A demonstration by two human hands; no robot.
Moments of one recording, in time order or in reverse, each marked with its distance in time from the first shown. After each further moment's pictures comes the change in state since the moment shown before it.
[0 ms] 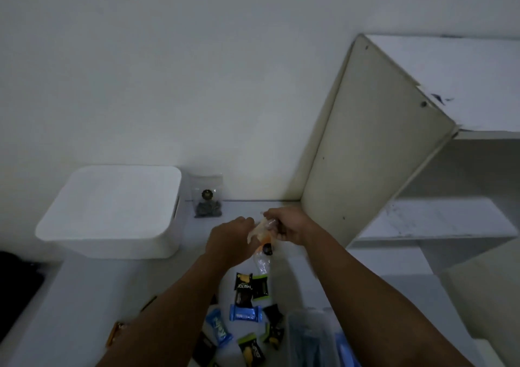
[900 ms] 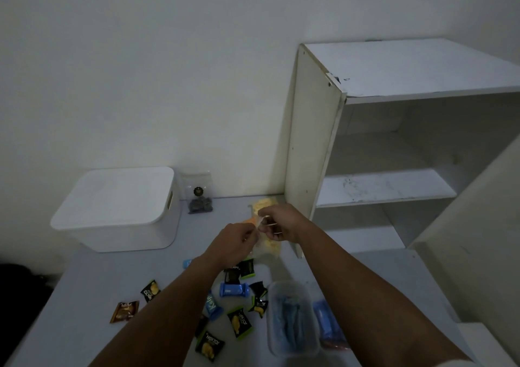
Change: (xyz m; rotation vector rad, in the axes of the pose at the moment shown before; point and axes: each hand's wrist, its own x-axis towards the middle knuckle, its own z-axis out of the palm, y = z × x) left_hand -0.065 0.096 -0.034 -0.464 -0.146 -0.087; right_hand -0.115 0.043 -0.031 0.044 -0.039 -0.083
